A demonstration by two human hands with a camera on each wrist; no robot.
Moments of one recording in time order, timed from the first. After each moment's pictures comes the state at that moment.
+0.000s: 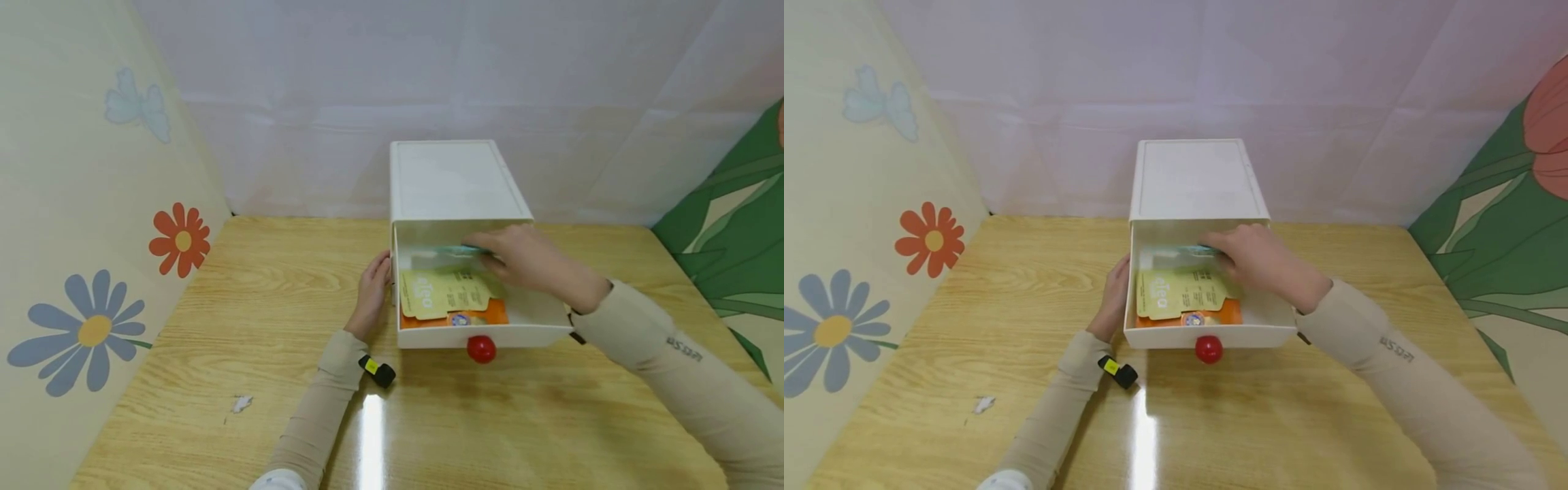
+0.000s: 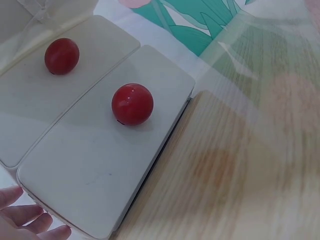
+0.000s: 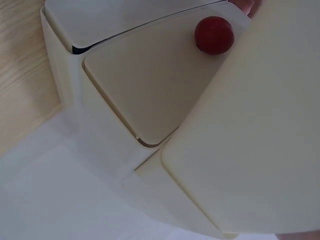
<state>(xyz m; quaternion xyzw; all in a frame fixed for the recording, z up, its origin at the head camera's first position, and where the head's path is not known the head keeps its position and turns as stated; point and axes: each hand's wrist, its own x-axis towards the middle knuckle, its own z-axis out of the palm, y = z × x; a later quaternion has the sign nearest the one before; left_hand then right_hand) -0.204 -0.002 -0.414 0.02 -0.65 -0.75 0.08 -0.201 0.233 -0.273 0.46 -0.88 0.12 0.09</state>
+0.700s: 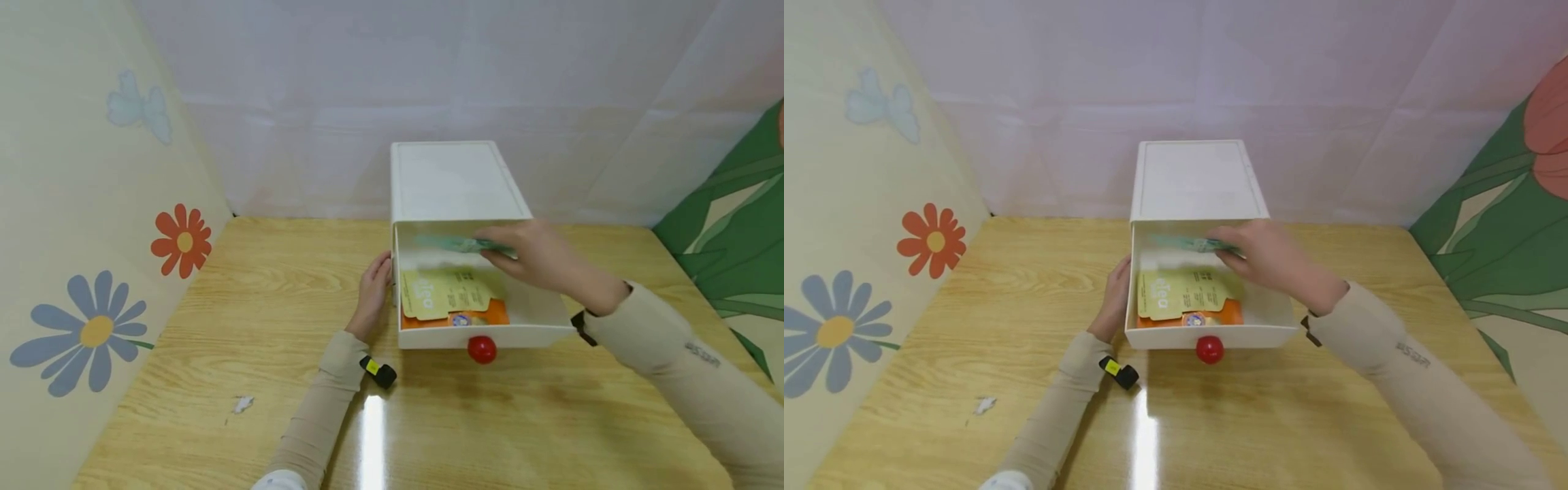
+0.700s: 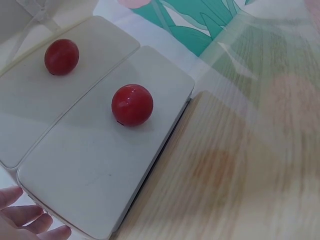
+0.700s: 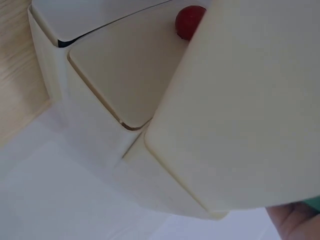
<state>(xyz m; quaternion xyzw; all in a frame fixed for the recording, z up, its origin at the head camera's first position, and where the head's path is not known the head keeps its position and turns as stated) -0.204 -0.001 -0.414 0.03 -0.63 -0.77 0.07 -0.199 0.242 -0.267 0.51 -0.82 0.17 0.21</state>
